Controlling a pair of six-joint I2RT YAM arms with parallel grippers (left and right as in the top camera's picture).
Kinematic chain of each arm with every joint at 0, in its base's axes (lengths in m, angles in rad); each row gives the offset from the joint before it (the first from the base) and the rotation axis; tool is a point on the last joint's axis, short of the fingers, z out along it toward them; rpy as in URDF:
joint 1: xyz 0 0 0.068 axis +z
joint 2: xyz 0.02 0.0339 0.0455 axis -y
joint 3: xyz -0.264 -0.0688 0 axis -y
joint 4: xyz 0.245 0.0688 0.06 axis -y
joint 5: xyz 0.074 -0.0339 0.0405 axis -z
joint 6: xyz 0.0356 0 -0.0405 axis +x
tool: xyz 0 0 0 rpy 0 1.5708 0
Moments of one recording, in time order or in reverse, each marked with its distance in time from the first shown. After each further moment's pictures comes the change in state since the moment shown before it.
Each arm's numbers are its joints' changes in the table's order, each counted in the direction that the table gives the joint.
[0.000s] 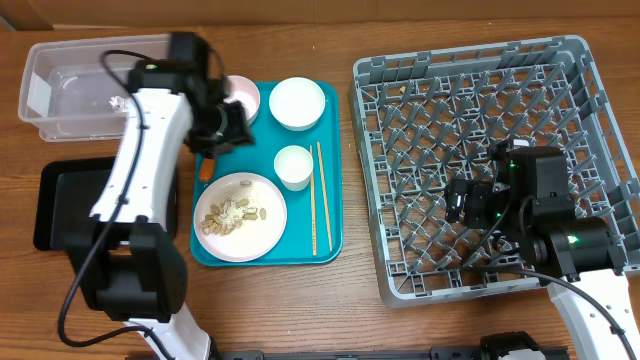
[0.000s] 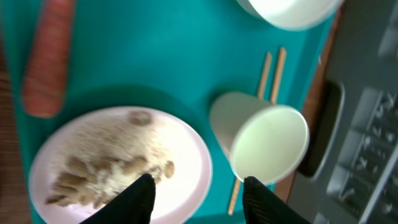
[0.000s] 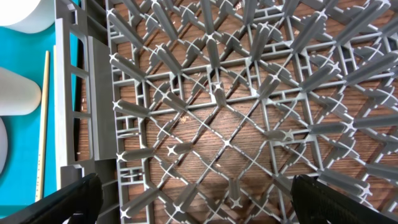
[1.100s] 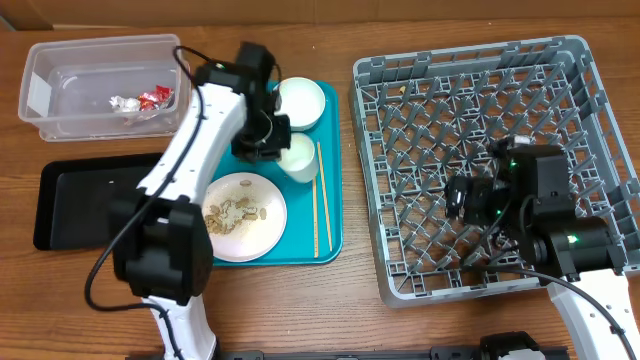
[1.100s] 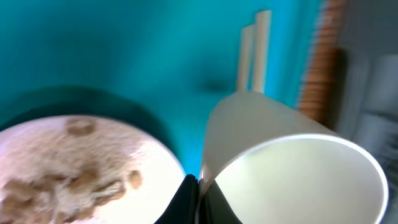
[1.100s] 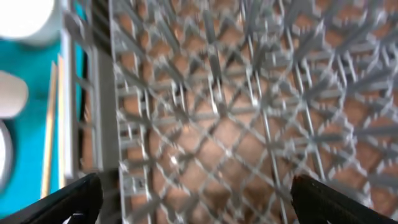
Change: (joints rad) left arm -0.142 -0.111 0.050 0.003 0.005 0.006; right arm 0.000 0.000 0.000 0.068 0.000 0.023
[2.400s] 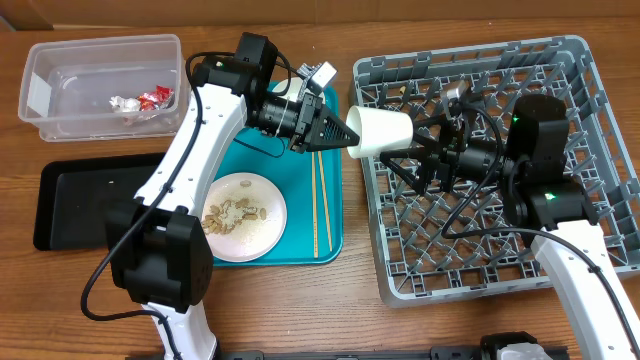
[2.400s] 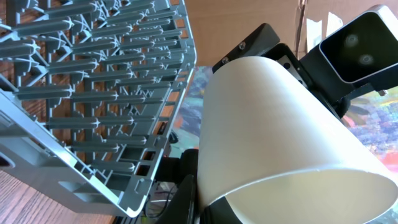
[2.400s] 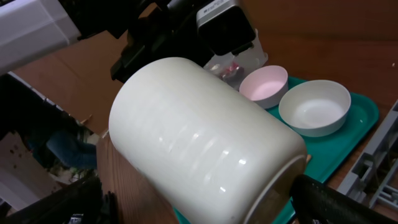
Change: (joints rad) left arm -0.042 0.029 0.012 0.020 1.050 0.277; right arm -0.019 -0.201 0.007 0.626 -0.991 -0.107
